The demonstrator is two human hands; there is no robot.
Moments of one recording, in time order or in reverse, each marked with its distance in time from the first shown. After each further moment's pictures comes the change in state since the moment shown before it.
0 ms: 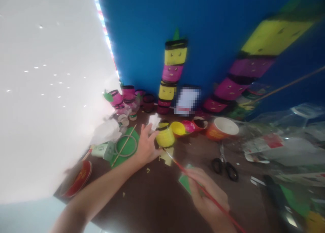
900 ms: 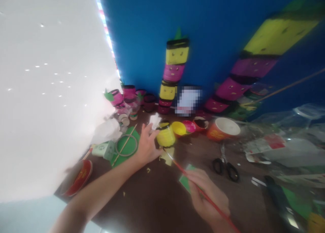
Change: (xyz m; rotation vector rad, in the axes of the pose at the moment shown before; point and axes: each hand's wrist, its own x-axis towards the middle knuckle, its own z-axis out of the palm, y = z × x) left_hand 0.001 0.000 0.001 -0.006 0.006 -0.017; right_hand -0.003 0.003 0.000 0.017 -0.013 -0.065
